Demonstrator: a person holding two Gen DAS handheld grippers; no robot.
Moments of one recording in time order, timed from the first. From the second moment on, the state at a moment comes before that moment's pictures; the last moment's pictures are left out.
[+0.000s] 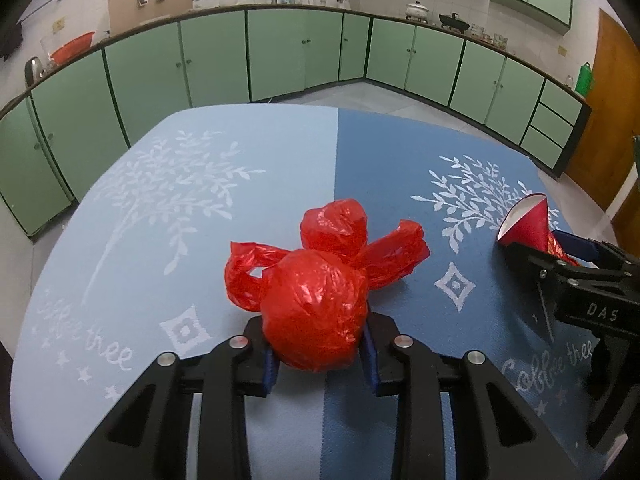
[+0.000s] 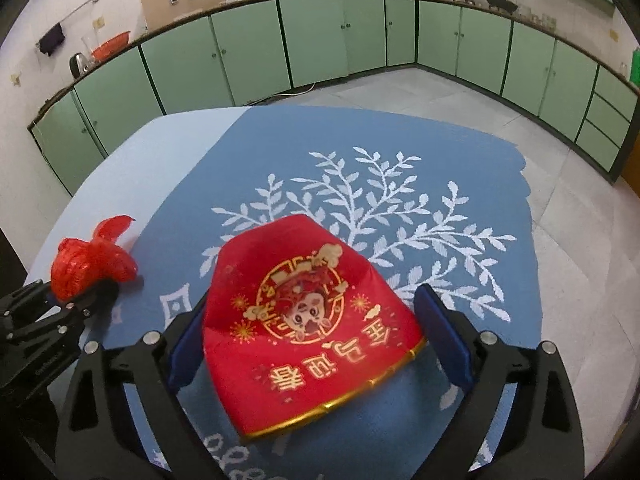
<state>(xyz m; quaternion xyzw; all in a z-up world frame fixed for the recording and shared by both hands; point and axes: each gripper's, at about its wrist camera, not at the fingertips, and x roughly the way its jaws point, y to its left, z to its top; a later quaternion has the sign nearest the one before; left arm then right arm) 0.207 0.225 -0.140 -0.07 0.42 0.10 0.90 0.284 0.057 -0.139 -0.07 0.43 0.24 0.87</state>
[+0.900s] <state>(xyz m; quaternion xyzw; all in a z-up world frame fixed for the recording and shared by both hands) 0.182 0.203 -0.112 -0.07 0.39 0.07 0.92 0.260 0.040 -0.091 0.03 0.41 0.33 0.85</state>
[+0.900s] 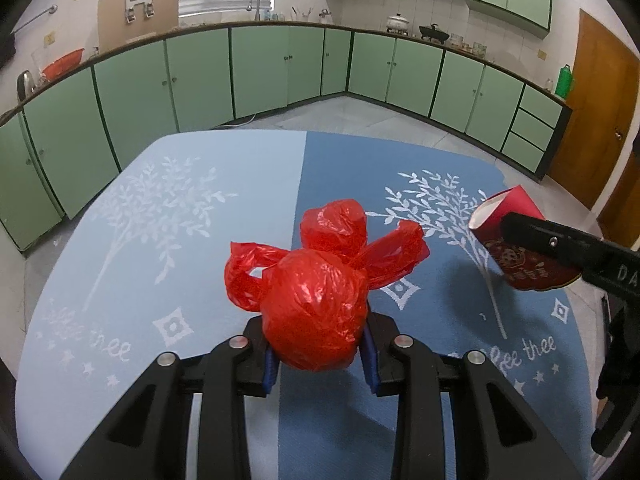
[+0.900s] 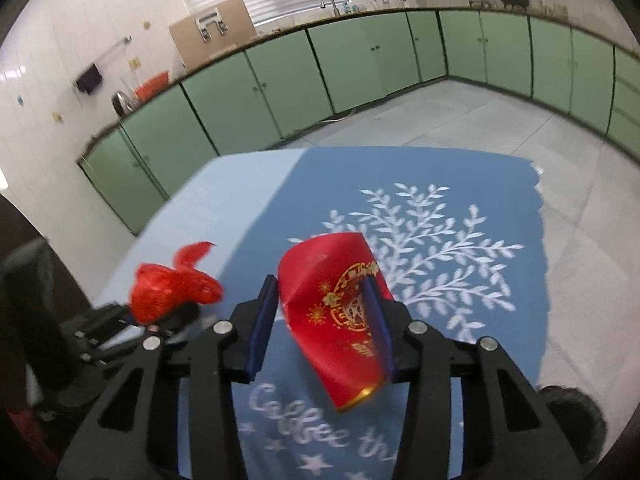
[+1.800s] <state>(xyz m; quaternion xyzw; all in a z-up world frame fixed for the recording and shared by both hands) 0.180 0.200 -0.113 -0.06 0.39 0.07 0.92 0.250 0.030 -0.099 -0.05 0.41 0.27 0.87</state>
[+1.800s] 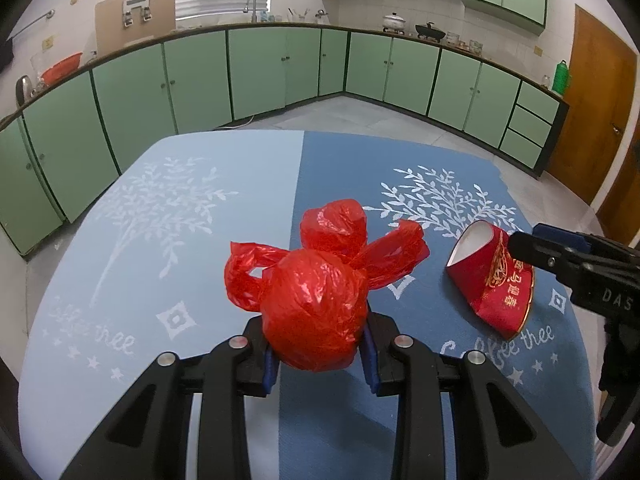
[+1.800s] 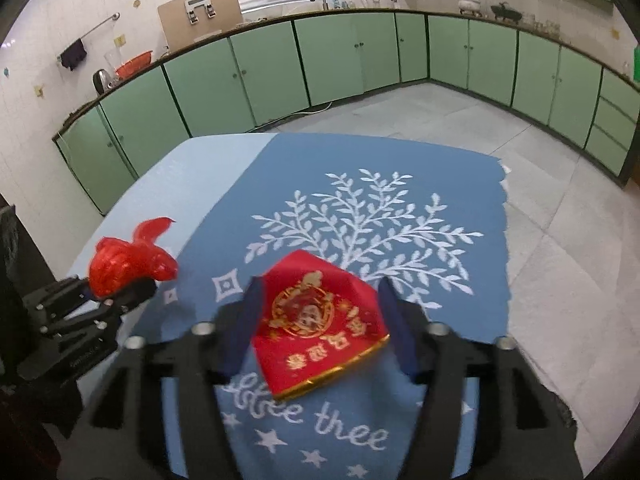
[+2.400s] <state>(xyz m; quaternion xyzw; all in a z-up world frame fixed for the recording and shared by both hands) 0.189 0.197 -0.123 -0.06 0.40 0.07 0.91 0.273 0.013 -0.140 -0.04 0.46 0.28 0.85</state>
